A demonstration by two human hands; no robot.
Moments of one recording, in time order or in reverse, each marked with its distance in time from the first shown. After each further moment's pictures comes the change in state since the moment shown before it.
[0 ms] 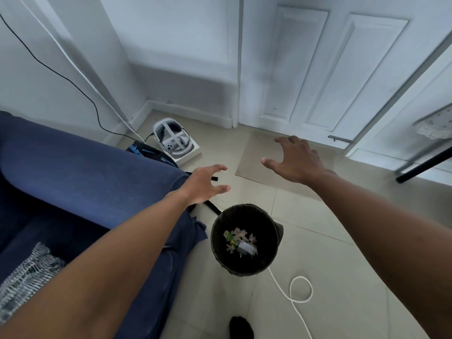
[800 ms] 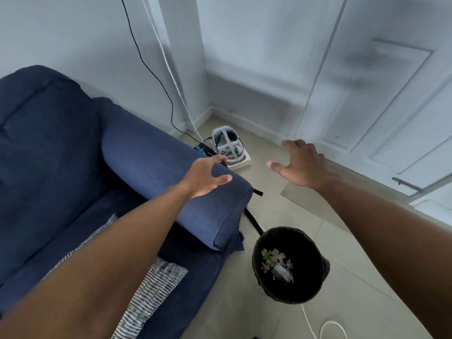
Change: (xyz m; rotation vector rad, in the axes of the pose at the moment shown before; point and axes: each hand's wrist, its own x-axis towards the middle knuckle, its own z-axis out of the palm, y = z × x) left_hand -0.085 -0.092 -0.133 -0.049 0.295 -0.177; right_hand 0.036 -0.174 0.014 -0.031 -0.038 -0.249
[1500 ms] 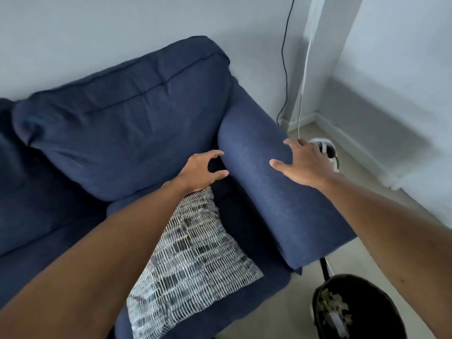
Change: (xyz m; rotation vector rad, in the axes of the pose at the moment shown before) left_hand -0.152 -0.197 -0.152 -0.004 0.357 -0.364; right_hand 0.044 -0.277 0.083 -0.046 -0.156 -0.468
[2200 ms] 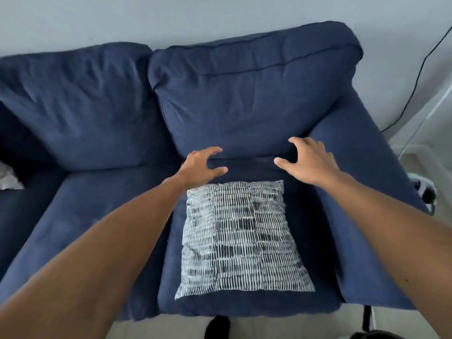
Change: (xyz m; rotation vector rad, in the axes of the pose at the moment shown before) left_hand -0.149 -0.147 -0.078 -0.095 0.245 -0.374; right_hand 0.018 -0.187 0.076 -0.060 -0.117 -0.388
